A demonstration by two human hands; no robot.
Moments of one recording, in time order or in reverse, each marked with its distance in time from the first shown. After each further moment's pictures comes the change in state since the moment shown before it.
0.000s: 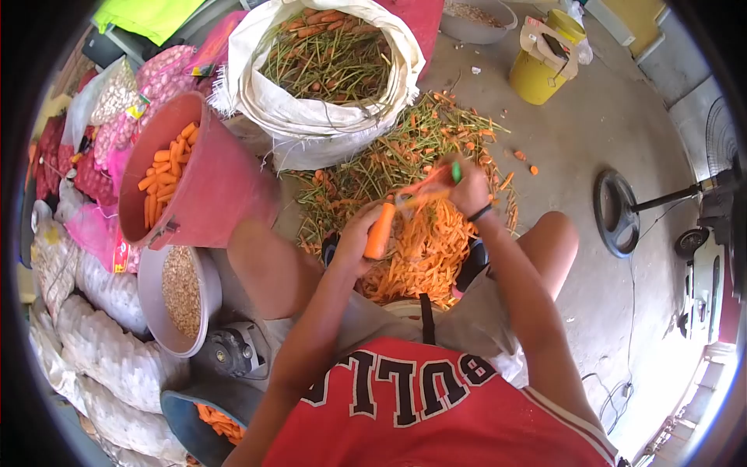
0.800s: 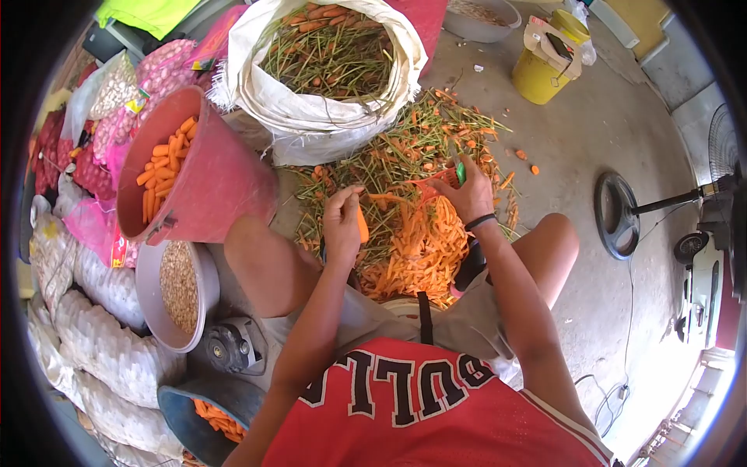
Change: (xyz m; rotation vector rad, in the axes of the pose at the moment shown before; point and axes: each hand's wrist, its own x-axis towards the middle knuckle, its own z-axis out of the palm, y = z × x) left_hand 0.014 -0.003 -0.016 0.527 0.395 0.612; right_hand -0.012 -0.010 -0.003 -0.254 0.093 0.069
